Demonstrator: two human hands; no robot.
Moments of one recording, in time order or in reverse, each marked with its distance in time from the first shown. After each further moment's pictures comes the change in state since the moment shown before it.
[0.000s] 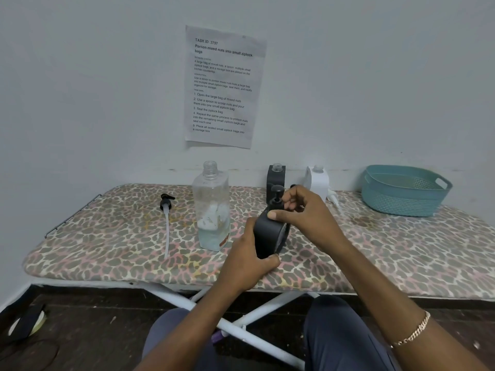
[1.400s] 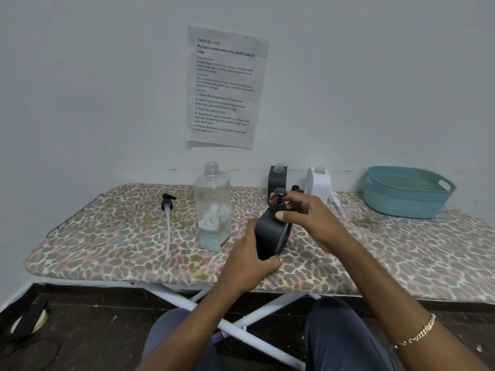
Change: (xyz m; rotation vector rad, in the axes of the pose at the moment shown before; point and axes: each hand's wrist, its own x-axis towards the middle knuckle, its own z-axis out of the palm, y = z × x) left_hand 0.000 0.000 0.001 -0.002 0.000 0.001; right_hand 0.005 0.003 -0.006 0.104 -0.211 0.040
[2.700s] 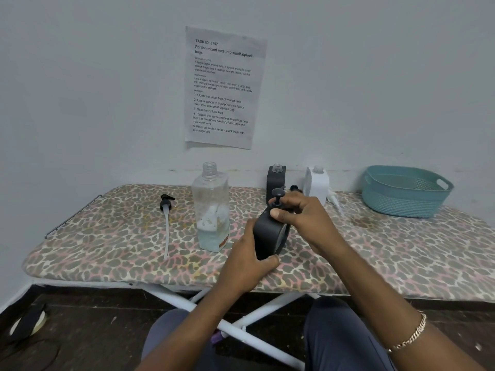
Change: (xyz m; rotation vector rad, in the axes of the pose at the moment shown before) left_hand -0.001 -0.002 0.002 -0.035 0.025 0.006; right_hand 0.003 0.005 0.013 0.022 0.176 0.006
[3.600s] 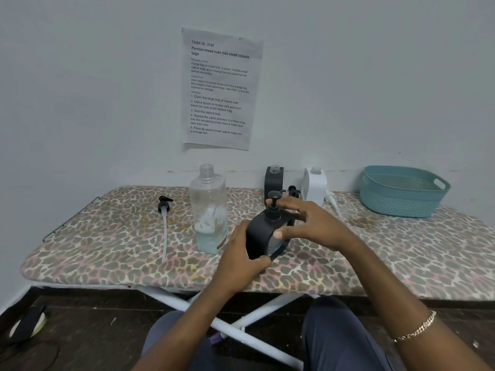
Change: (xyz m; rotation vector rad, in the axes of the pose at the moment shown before) left_hand 0.004 -0.011 -0.006 -0.086 0.030 -0.009; right_hand 0.004 -0.001 -0.035 -0.315 -0.340 0.026
